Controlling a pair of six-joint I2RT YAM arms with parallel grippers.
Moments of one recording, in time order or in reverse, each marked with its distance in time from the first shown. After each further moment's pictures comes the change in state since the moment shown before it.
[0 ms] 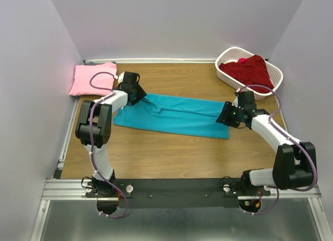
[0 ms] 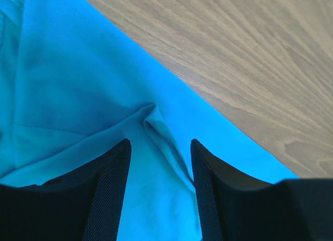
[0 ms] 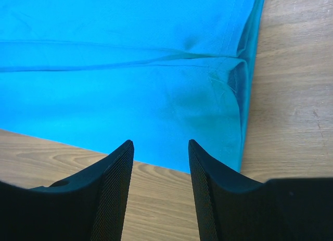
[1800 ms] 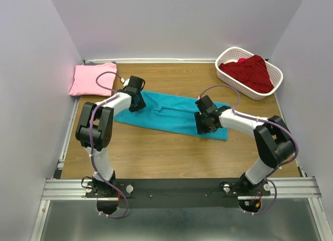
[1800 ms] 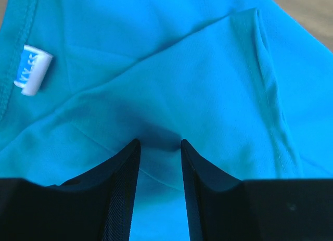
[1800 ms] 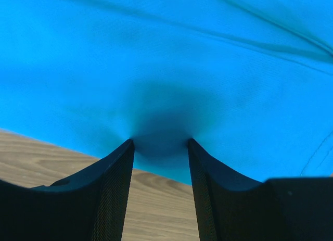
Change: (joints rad) left arm -0.064 -0.040 -0.050 -0.191 -0.098 0.195; right arm 0.451 0.304 0.151 -0.063 0.322 -0.032
